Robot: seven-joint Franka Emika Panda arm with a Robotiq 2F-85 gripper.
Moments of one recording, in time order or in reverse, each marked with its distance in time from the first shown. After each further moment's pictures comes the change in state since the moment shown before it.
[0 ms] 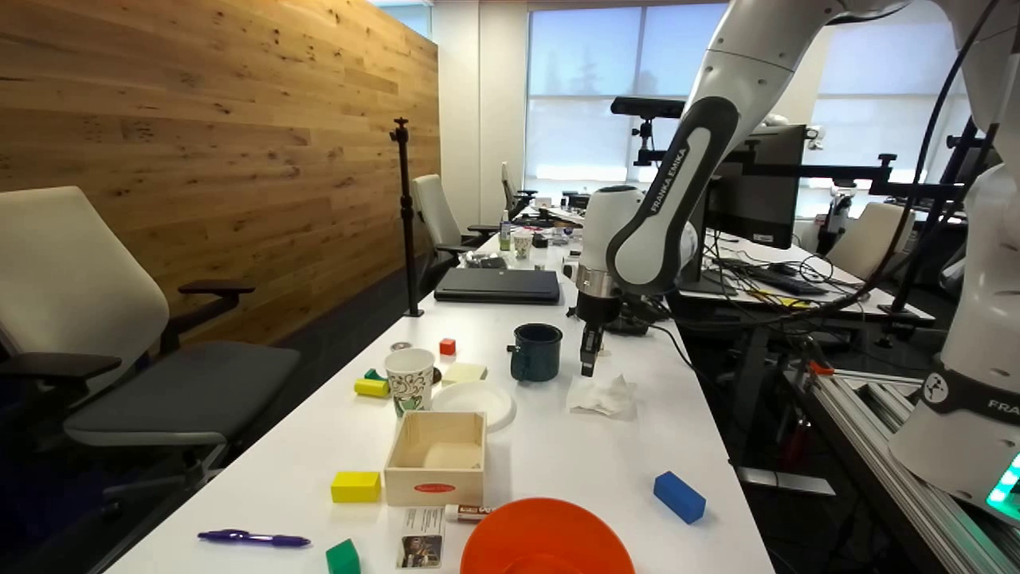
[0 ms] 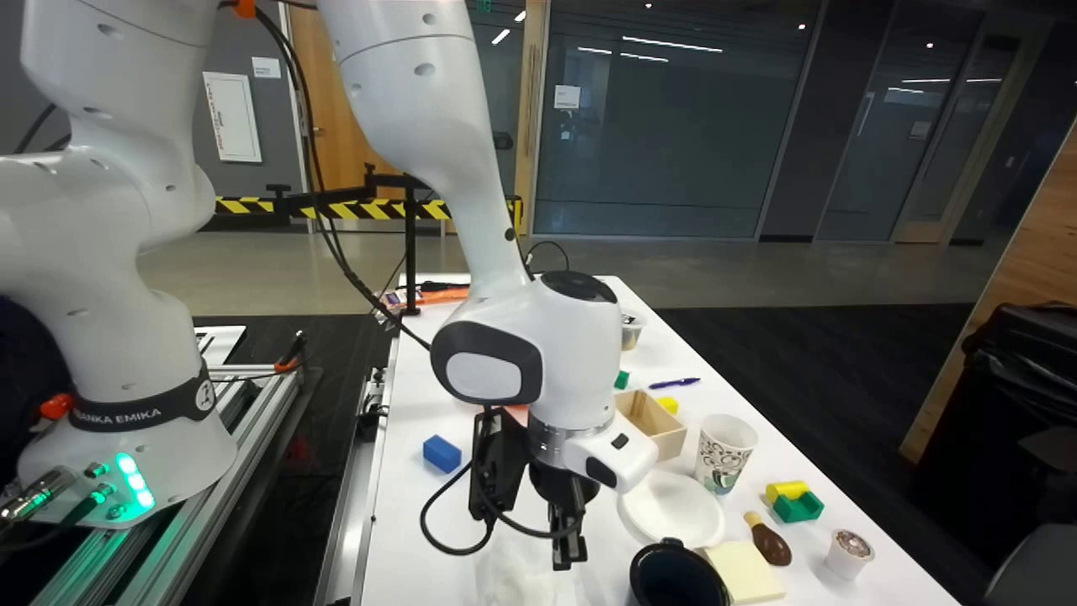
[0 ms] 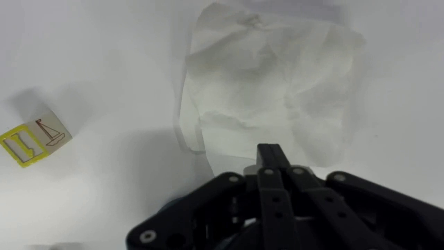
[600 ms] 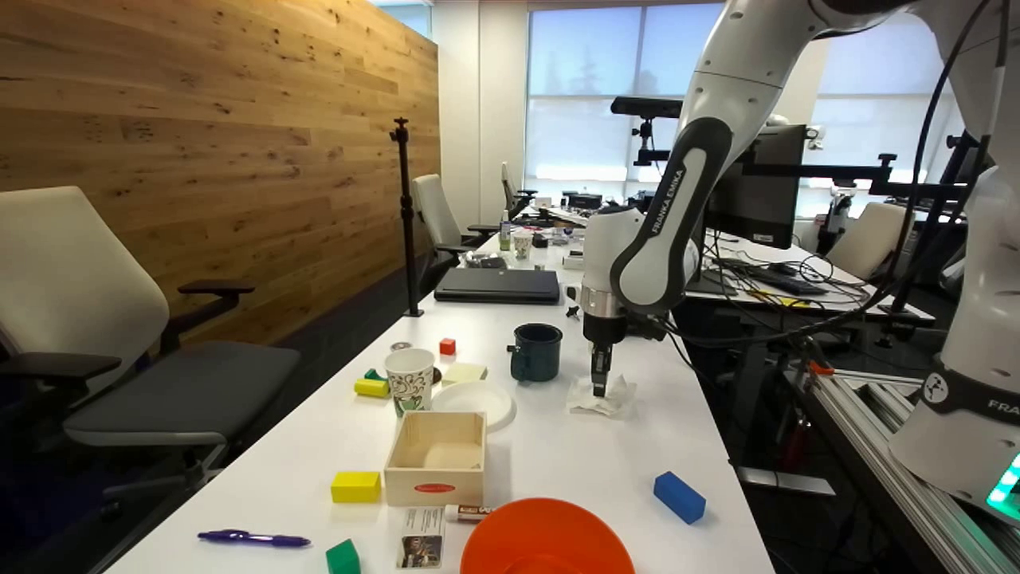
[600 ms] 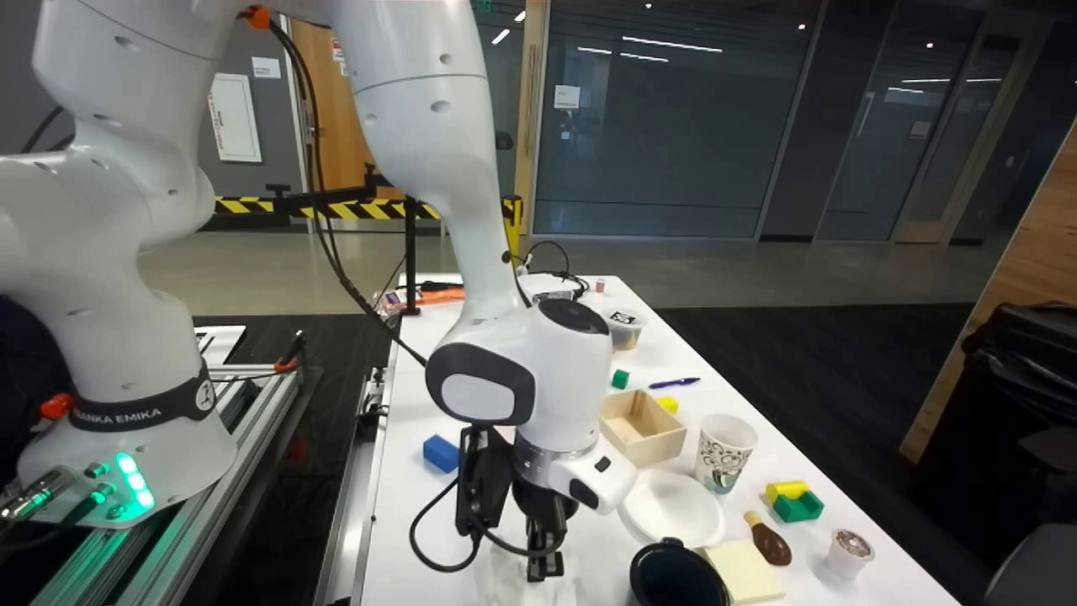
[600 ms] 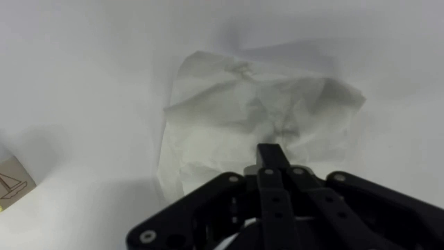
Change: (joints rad) arm 0.005 0.065 0.005 0.000 -0.021 -0.016 0.000
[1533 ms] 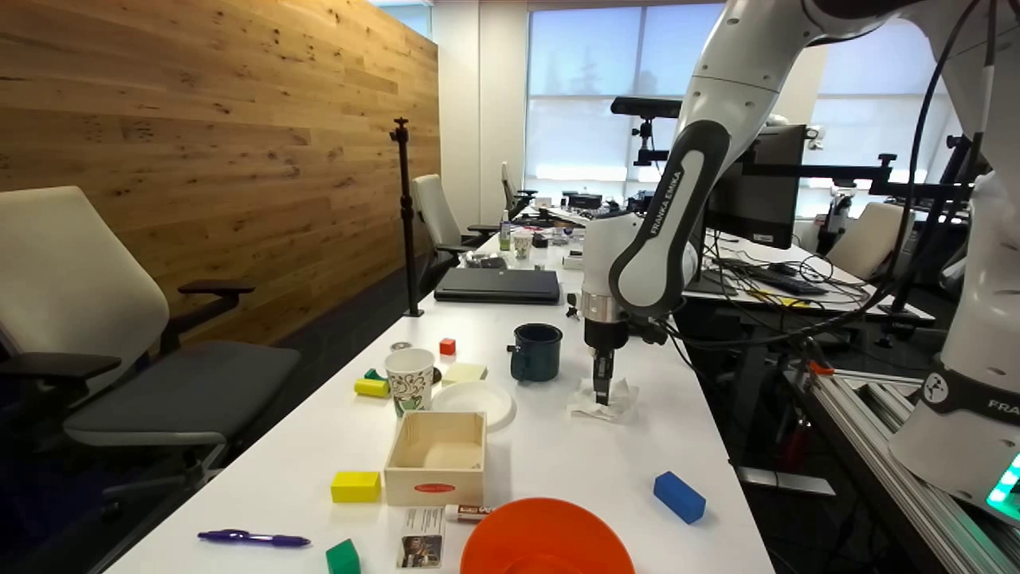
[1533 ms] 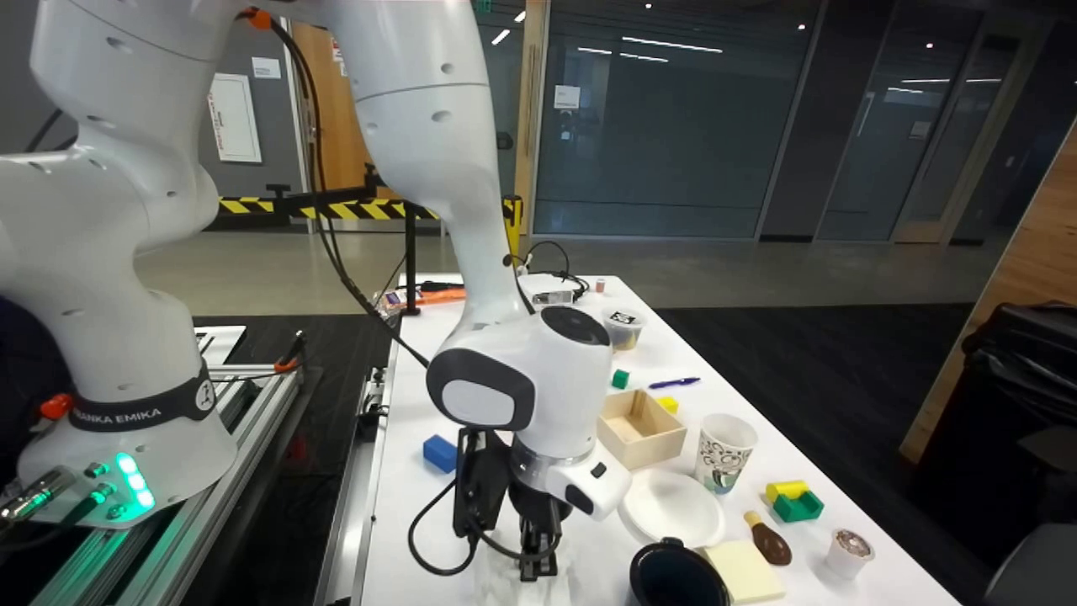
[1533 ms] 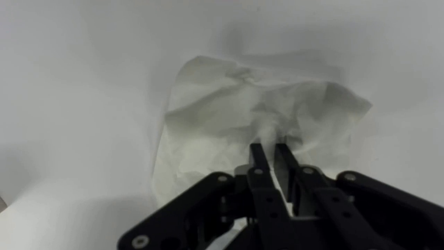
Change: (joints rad) arm -0.061 0.014 0.063 0.007 0.000 -0.027 -0.006
